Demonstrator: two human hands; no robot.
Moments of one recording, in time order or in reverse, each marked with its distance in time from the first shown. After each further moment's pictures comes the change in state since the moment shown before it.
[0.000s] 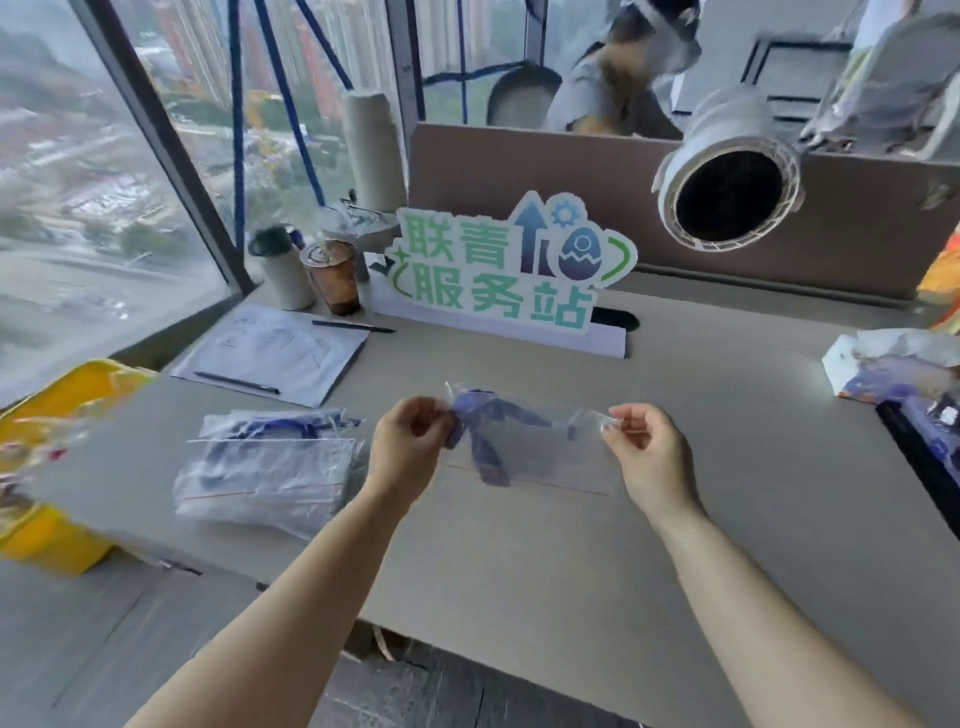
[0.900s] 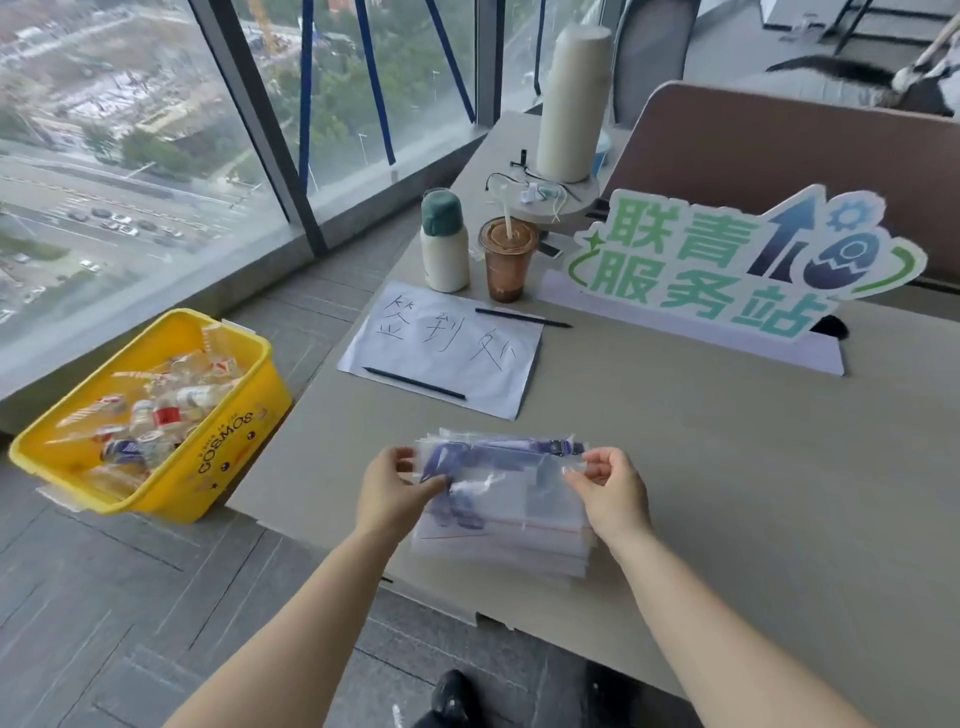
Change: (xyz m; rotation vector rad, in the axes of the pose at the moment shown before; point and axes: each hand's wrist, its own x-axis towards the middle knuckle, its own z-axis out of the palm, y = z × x) left_hand 0.111 -0.186 -0.267 0.195 -0.065 -0.453; right_hand -0.055 -0.077 0.326 -0.159 -0.183 0.370
